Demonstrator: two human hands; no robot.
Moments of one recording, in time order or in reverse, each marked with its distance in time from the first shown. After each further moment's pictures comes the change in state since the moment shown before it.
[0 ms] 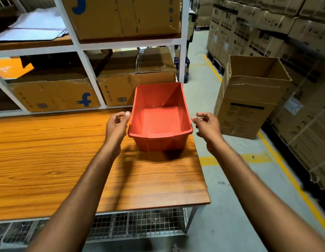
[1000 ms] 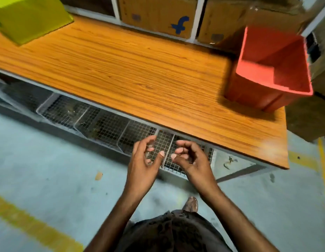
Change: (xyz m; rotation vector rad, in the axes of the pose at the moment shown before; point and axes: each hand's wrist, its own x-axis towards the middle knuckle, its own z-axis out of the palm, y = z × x) left_hand -0.258 -0.159 -0.233 0.231 0.078 0.033; right_hand -0.341 0.115 0.134 -0.192 -0.711 -0.007
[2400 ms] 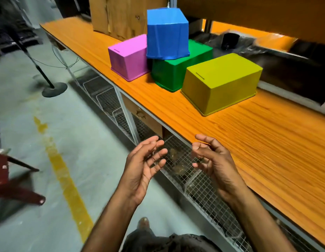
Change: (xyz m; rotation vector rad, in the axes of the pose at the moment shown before) left_hand 0.268 -0.148 -0.685 -0.972 0.430 -0.356; right_hand 0.251 -0.241 0.687 0.360 -0.463 0.080
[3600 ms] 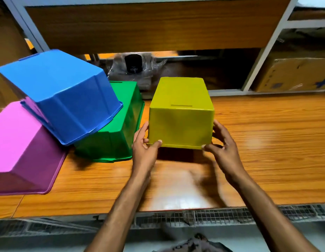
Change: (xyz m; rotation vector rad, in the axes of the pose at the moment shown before) left_hand 0.401 0.096 0.140 0.767 -0.620 0.261; right_hand 0.247 -0.048 0.017 -0.383 0.956 -0.385
